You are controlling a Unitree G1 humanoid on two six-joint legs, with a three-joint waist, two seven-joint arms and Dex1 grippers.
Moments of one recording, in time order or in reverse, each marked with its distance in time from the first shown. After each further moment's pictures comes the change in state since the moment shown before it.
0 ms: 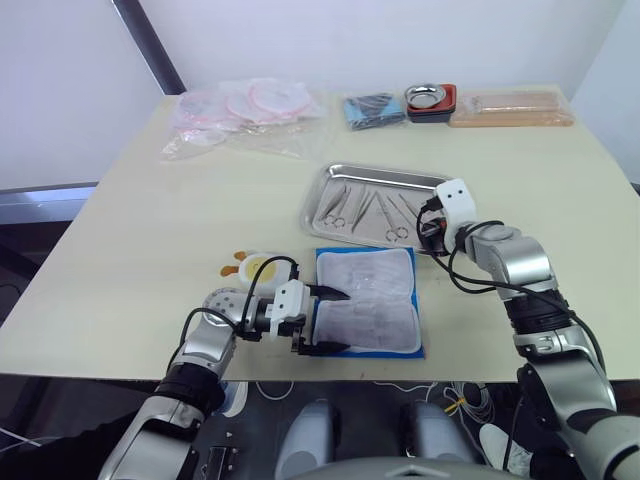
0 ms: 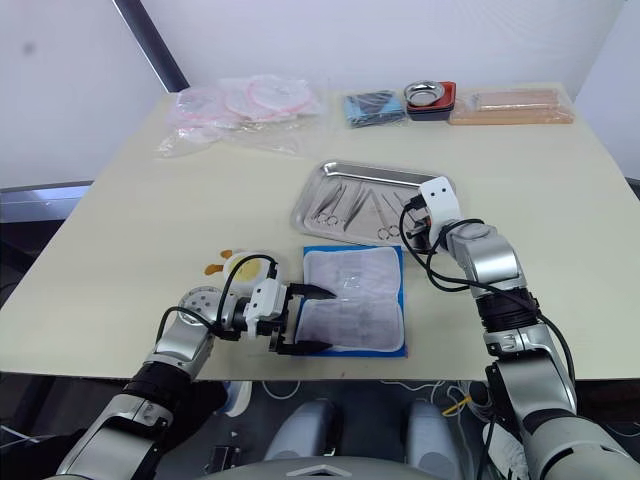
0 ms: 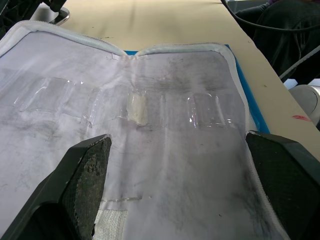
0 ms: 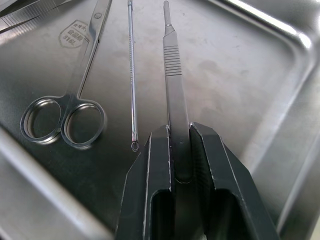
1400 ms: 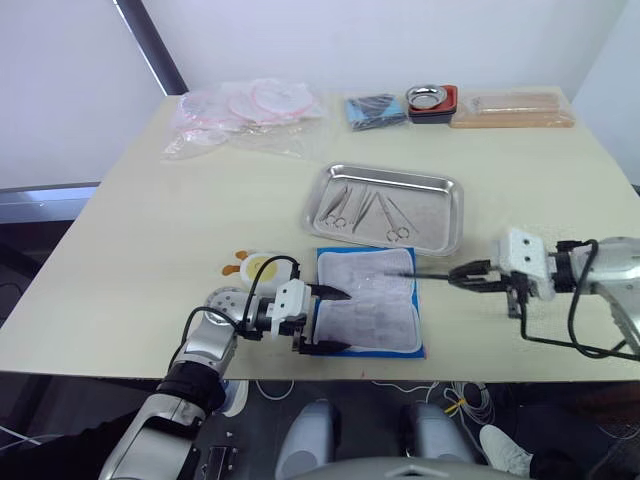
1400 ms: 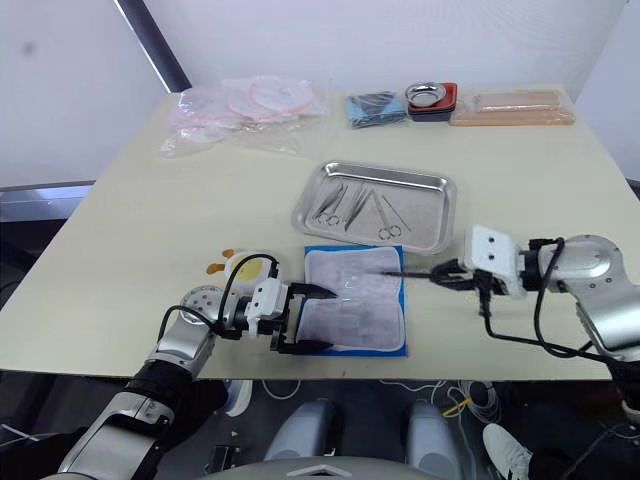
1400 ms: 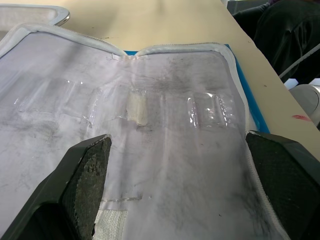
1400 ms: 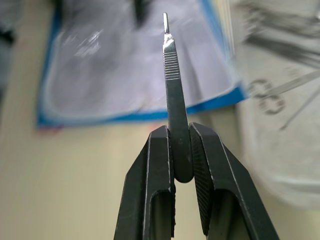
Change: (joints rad) left arm -0.012 -0.004 -0.007 0.016 0.000 -0.007 -0.001; right arm 0.363 -0.542 -0.030 -0.461 0.190 -0.522 0.798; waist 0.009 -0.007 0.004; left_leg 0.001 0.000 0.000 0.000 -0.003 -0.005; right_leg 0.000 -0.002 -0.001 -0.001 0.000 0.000
